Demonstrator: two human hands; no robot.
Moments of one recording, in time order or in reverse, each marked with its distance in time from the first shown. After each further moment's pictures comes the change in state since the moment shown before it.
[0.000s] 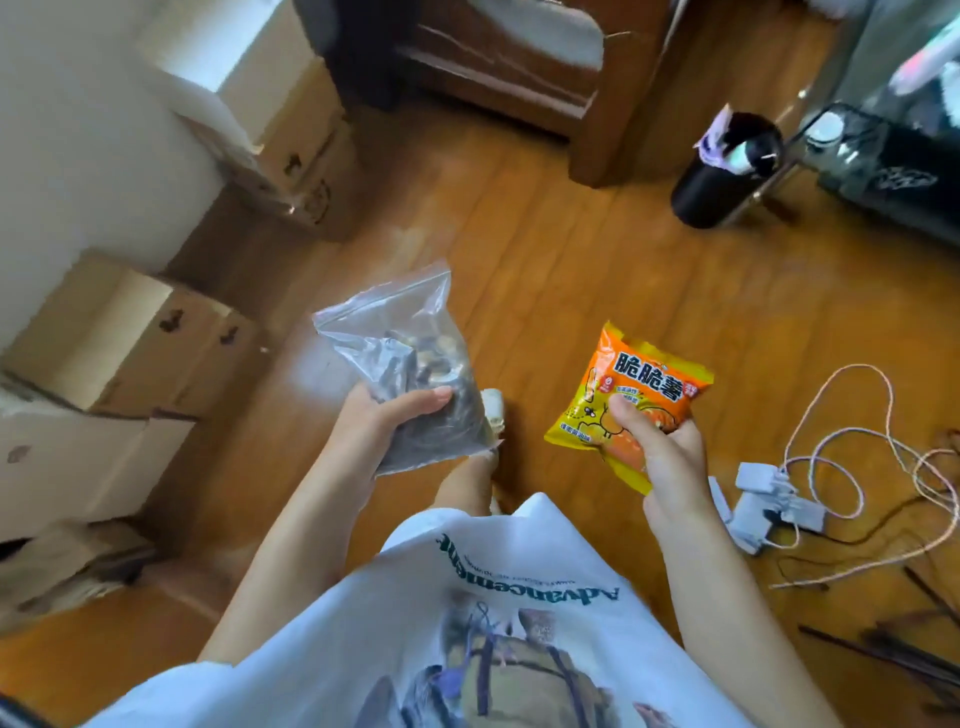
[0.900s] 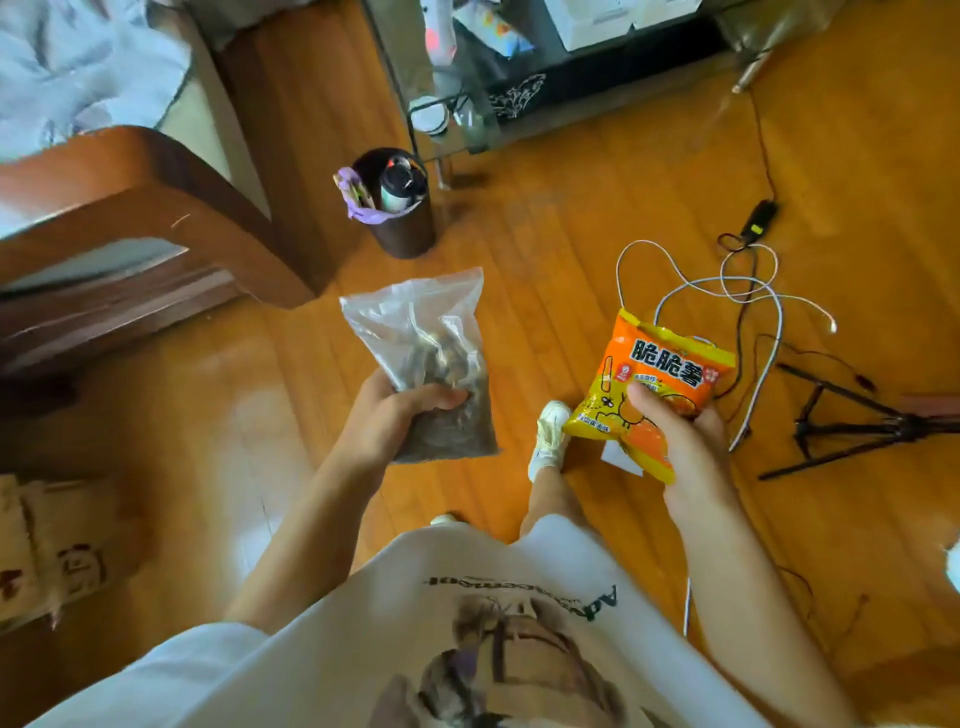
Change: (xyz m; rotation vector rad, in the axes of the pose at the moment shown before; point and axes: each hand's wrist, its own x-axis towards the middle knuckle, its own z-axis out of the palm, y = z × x) left_hand 0.218 0.108 0.438 0.610 -0.665 -0.025; right_hand 0.178 -0.158 -0.239 0.419 0.721 -0.042
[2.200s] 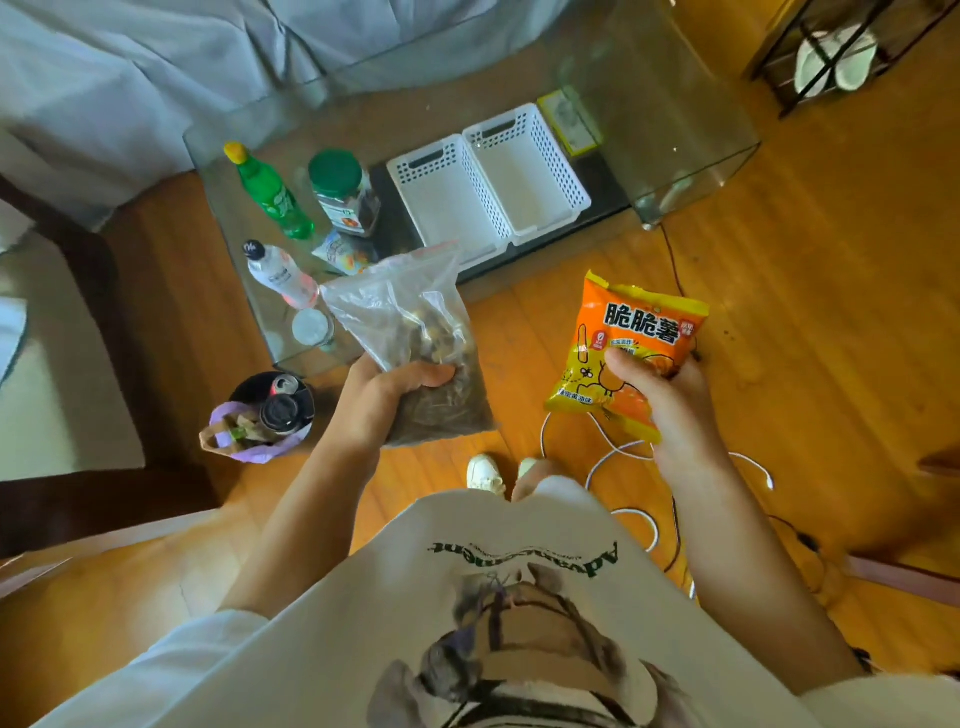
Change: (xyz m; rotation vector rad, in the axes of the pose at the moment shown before) left_hand 0.423 0.334 0.225 0.009 -0.022 -0.010; right_hand 0.437 -0.374 0.057 -0.031 -0.078 -0.122
